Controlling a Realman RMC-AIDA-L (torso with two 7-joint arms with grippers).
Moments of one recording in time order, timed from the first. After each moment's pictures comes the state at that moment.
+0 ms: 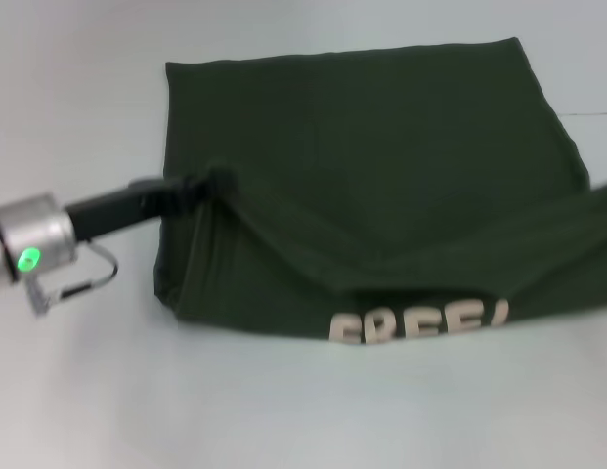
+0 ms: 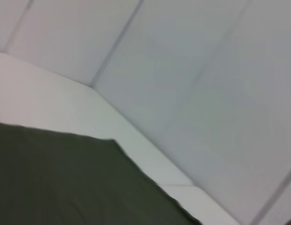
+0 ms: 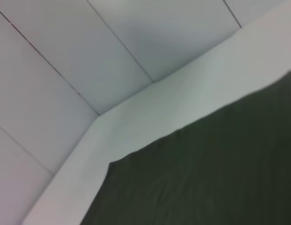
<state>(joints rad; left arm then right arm) -0.69 -2.12 0.34 0.54 2.08 1.40 -1.67 0.49 1.88 -0.08 -0.63 -2.21 -1.54 1.89</state>
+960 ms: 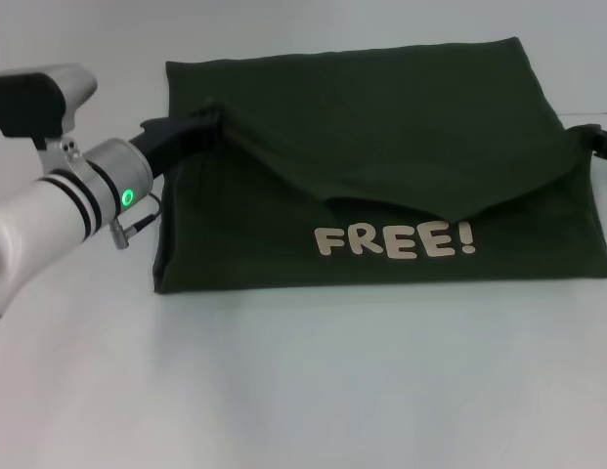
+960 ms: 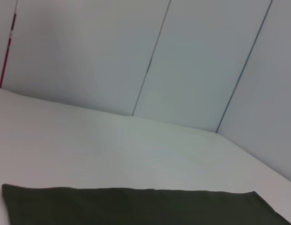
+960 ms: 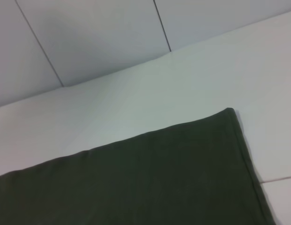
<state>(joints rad) -0.88 -2.17 0.35 0.26 1.69 0.73 -1.18 0.72 1.94 -0.19 -0.34 -2.13 -0.80 1.60</state>
